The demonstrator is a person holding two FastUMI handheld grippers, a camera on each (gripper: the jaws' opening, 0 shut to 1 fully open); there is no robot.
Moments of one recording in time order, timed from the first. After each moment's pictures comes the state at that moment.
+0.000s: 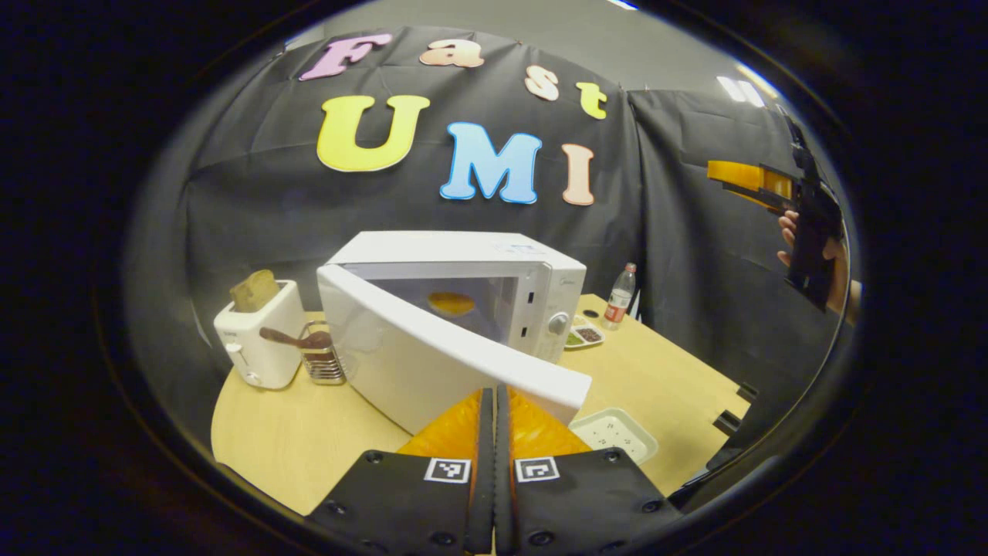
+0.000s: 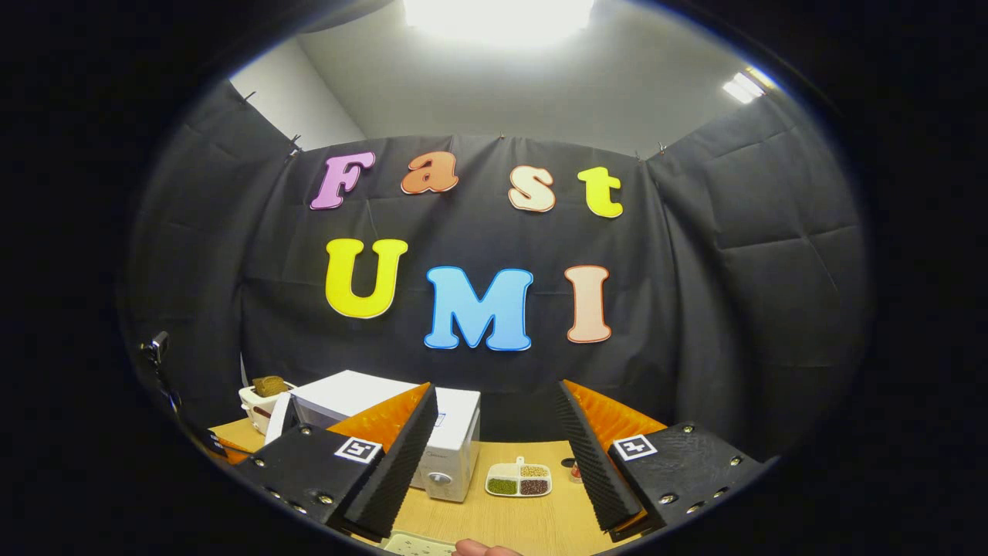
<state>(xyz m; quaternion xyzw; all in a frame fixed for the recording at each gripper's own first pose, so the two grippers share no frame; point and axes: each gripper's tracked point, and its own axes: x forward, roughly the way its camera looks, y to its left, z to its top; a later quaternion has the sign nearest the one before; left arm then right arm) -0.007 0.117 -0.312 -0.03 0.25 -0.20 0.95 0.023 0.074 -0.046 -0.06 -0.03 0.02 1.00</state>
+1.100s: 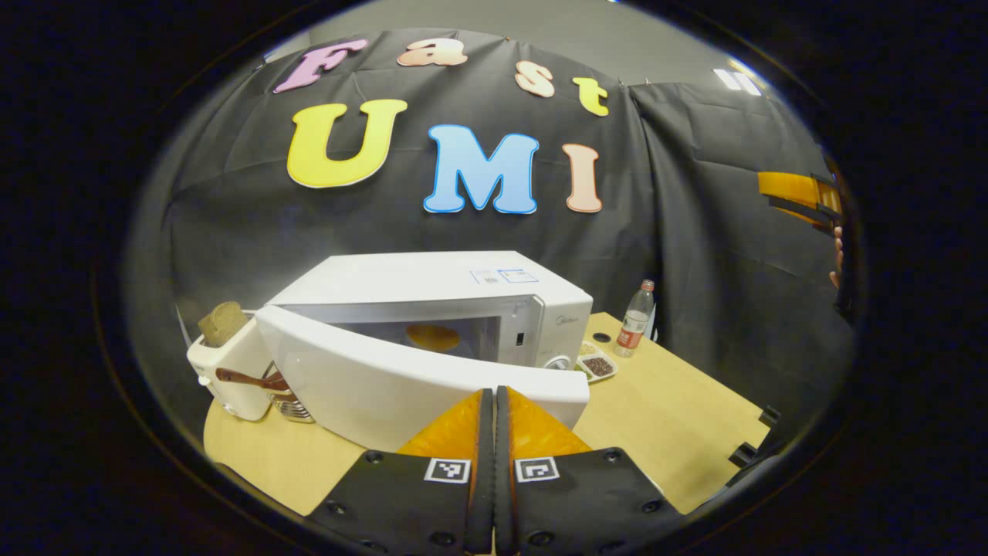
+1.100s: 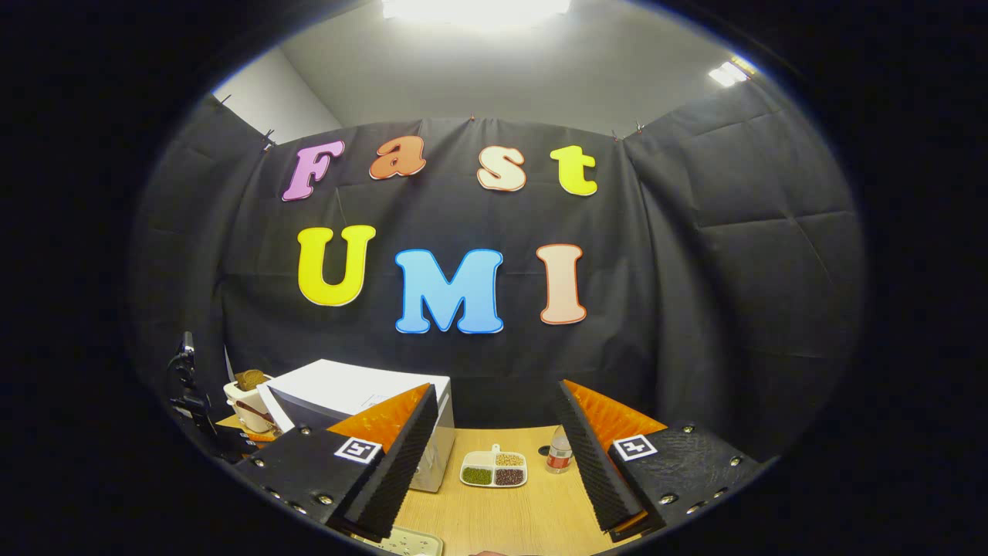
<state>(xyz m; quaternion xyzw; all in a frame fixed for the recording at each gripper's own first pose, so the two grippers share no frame) 0.090 0.040 -0.309 -0.01 0.23 -0.18 0.96 0.036 0.016 -0.061 -0.04 0.02 -0.01 1.00</state>
